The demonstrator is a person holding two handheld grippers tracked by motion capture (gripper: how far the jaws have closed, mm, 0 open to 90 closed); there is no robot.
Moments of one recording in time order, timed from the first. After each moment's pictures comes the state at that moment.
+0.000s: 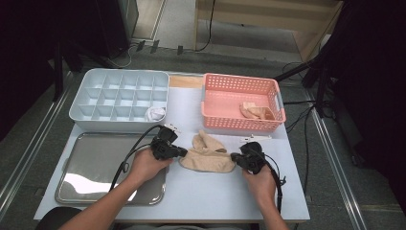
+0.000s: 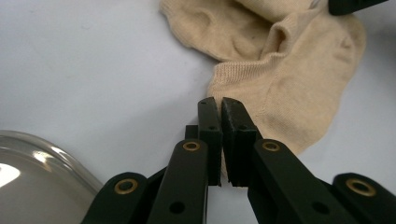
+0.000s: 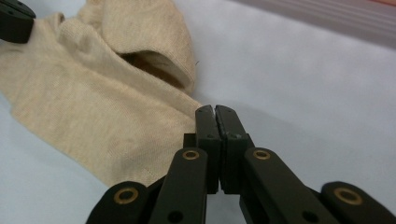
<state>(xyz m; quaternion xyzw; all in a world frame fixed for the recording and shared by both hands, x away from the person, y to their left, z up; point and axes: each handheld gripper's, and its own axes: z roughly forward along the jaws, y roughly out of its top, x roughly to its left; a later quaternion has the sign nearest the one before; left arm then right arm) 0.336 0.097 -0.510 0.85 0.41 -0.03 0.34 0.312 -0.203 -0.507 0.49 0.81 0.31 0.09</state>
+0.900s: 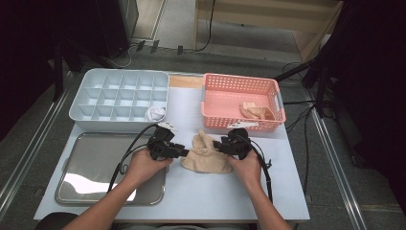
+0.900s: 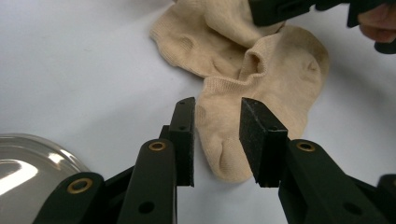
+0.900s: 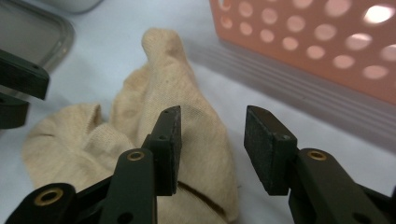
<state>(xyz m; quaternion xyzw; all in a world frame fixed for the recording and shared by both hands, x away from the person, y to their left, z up) 0.327 0.107 -0.496 0.83 0.41 -0.03 0.38 0.352 -0.162 -0.503 0.45 0.81 0.36 0.09</state>
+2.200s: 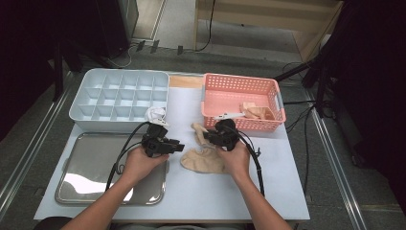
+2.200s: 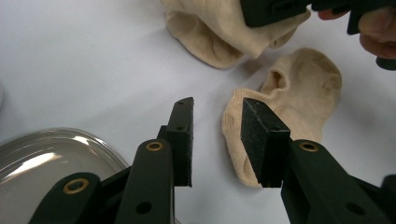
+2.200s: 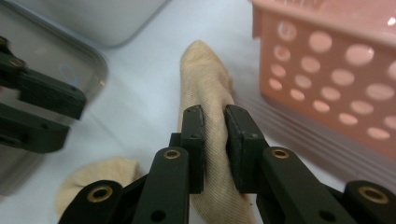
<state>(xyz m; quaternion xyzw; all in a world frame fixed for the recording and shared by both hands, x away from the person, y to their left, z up) 0.333 0.122 -0.497 0.81 0.43 -0.01 0.40 0.369 -0.126 -0.489 0.43 0.82 0.38 0.08</state>
